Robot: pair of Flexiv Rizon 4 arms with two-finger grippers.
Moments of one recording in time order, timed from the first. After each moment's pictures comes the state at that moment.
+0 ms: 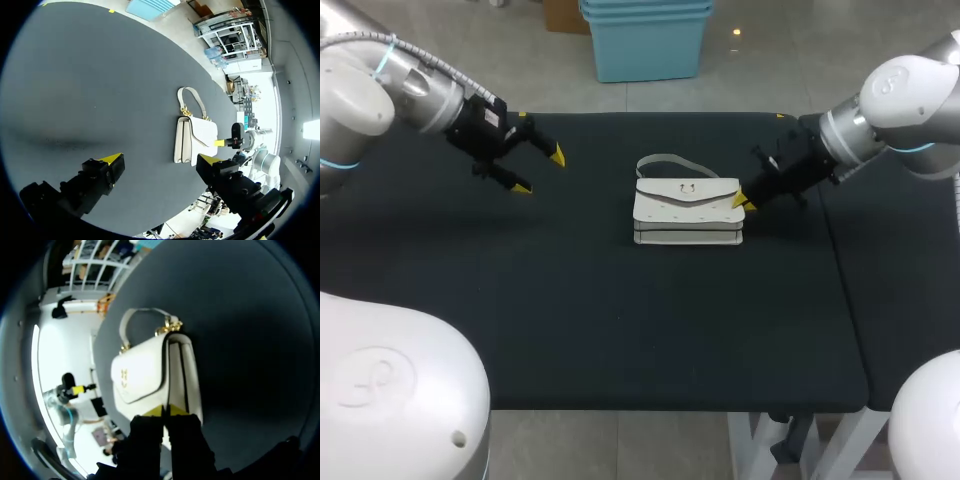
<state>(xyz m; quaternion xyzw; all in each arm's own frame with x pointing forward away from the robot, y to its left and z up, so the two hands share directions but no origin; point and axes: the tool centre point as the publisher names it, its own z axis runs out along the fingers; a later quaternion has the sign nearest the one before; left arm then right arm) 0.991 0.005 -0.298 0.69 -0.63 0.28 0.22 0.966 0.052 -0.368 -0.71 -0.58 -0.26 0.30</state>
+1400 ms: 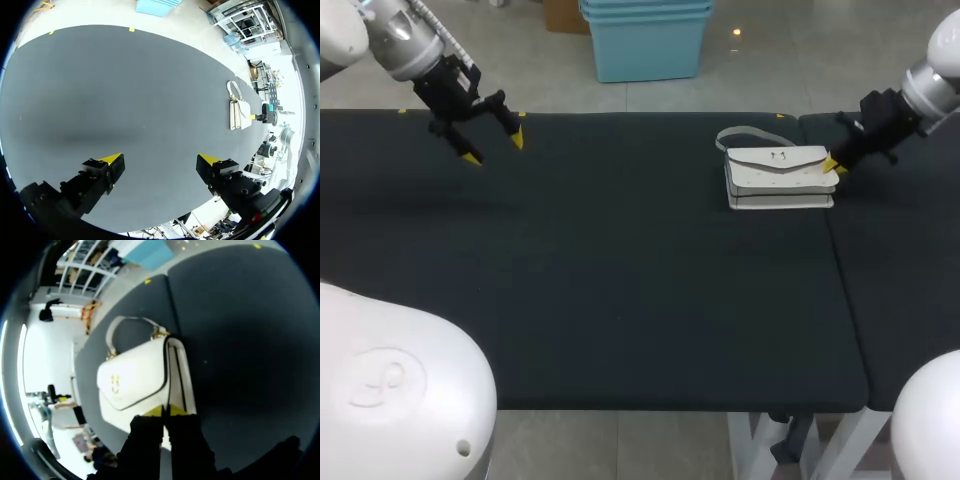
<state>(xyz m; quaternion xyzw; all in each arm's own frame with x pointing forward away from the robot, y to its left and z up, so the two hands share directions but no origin) 1.028 0.089 -0.278 0.68 -0.70 0.16 0.15 1.060 -0.133 -0.372 -0.73 -0.61 -0.22 0.21</state>
